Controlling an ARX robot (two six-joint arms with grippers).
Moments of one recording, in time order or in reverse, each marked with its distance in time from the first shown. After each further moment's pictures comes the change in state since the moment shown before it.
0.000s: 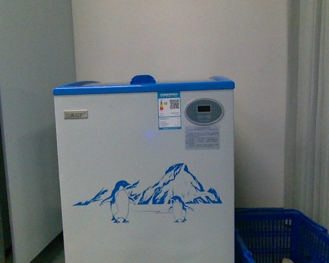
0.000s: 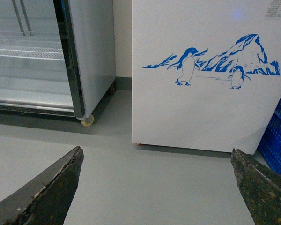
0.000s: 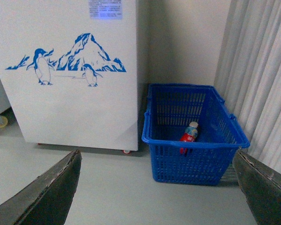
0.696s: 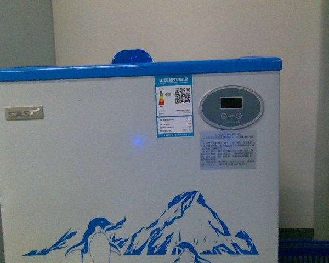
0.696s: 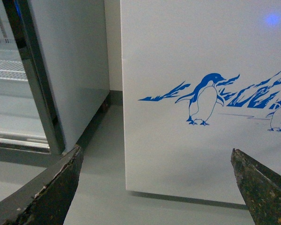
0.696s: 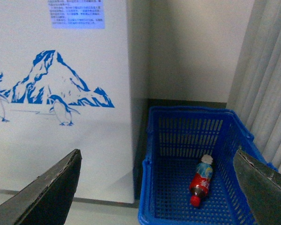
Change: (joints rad) left arm 0.000 0.000 0.000 0.000 0.000 0.000; right arm 0.000 0.000 0.000 0.000 0.000 0.000
